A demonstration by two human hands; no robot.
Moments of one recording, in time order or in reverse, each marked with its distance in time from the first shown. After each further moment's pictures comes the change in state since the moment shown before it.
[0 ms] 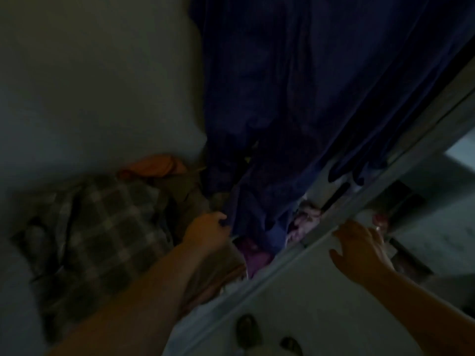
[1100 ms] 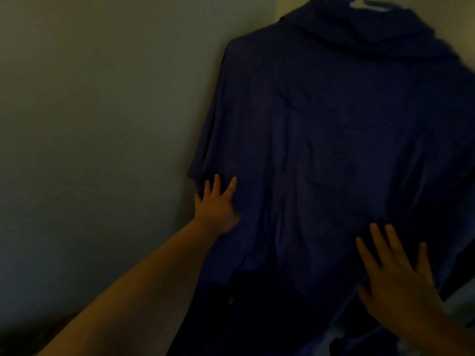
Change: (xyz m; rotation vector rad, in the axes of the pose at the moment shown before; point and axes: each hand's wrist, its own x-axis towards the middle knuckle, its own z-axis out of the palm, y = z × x) left_hand 0.216 0.185 -0.251 0.208 0.460 0.296; right_hand 0.211 0.047 -0.200 -0.201 0.381 -0.030
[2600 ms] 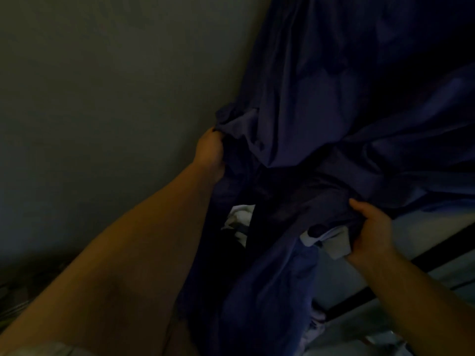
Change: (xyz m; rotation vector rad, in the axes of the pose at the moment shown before) left_hand -0.004 -0.016 0.030 -1.639 0.088 -0.250; right_hand 0.022 -0.079 0.056 2.383 0.015 0.683
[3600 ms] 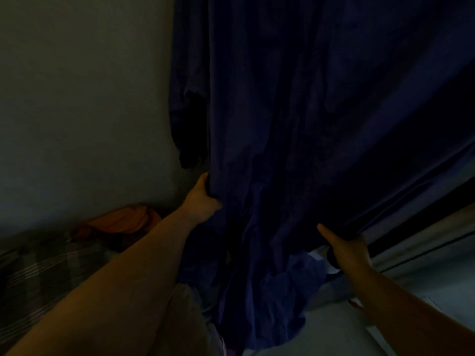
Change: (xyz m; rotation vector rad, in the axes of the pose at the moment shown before) left_hand -0.074 -0.105 -0.074 0.788 -0.052 -0.165; right_hand -0.029 0.053 -0.082 -0.920 0.404 0.176
